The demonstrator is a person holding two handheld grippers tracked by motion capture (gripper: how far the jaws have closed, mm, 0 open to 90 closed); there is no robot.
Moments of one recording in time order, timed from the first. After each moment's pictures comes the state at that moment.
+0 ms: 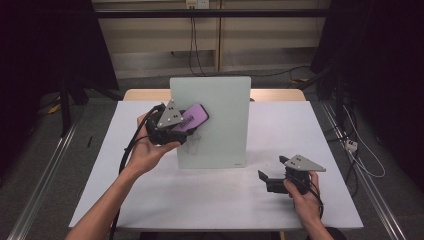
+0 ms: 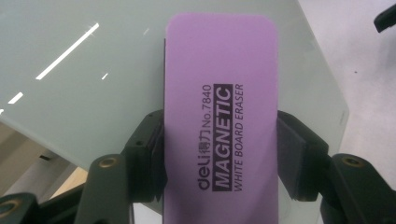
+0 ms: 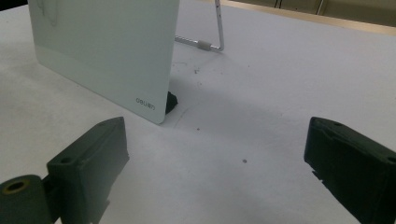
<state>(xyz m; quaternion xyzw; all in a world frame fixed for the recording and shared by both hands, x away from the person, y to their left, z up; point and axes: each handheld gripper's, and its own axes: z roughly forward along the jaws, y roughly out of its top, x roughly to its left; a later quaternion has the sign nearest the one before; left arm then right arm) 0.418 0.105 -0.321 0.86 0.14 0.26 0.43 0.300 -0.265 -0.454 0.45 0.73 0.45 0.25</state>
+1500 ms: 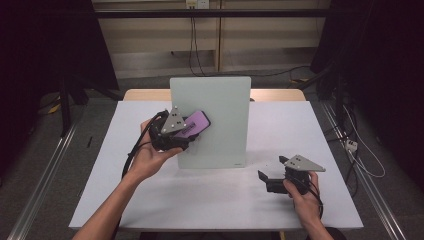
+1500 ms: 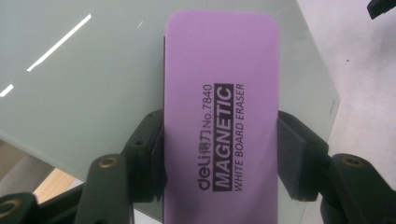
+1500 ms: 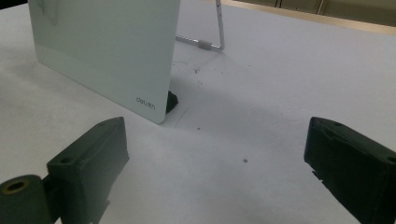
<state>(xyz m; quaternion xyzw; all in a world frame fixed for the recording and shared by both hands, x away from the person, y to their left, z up) 0.411 0.100 -0.338 0.87 0.14 0.24 0.41 0.299 -0.264 -0.454 0.45 0.73 0.45 0.25</state>
